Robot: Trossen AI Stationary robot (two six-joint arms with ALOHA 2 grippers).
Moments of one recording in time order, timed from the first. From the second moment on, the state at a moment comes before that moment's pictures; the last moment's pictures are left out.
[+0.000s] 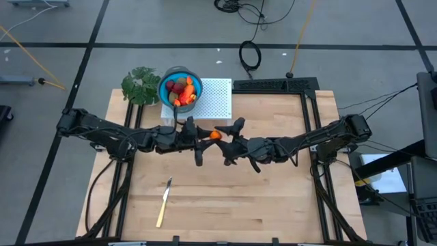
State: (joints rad) left arm -0.16 1.31 0.86 0.36 -0.36 -0.20; right arm 0.21 1.59 1.12 0.34 0.68 -0.77
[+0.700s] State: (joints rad) left arm -0.08 1.13 0.86 0.14 -0.48 -0.06; right arm 0.21 1.59 1.12 0.04 0.71 -0.20
